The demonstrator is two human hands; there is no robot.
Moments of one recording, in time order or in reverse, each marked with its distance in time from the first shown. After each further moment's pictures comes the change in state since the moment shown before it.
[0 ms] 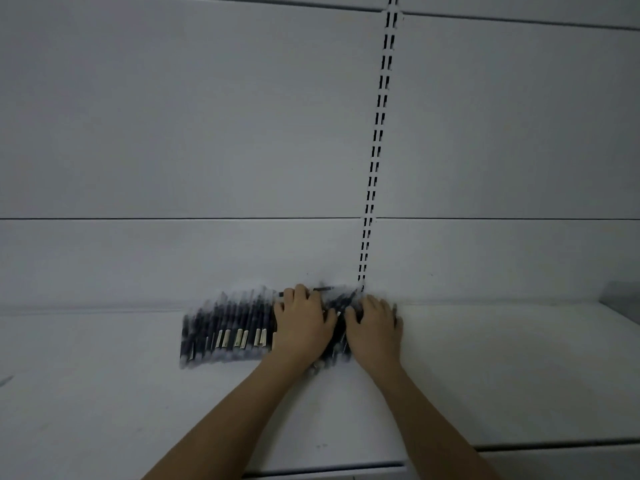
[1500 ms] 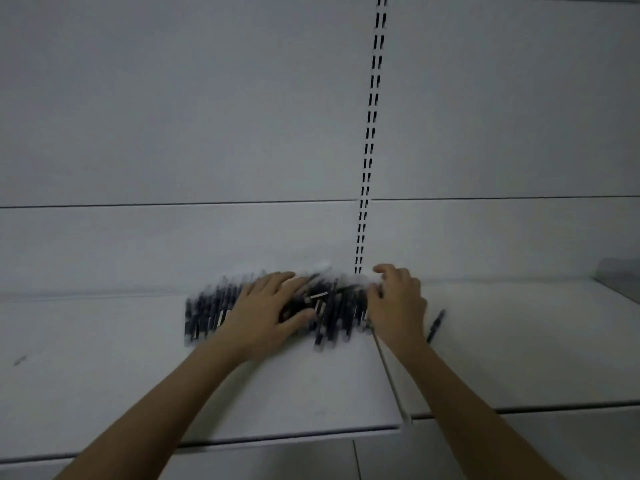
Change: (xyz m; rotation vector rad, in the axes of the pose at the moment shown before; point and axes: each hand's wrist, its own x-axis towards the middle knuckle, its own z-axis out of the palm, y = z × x) left_hand -0.032 -0.071 -0.042 -0.048 -0.084 0.362; right_hand -0.014 0.008 -0.050 0.099 0.182 -0.080
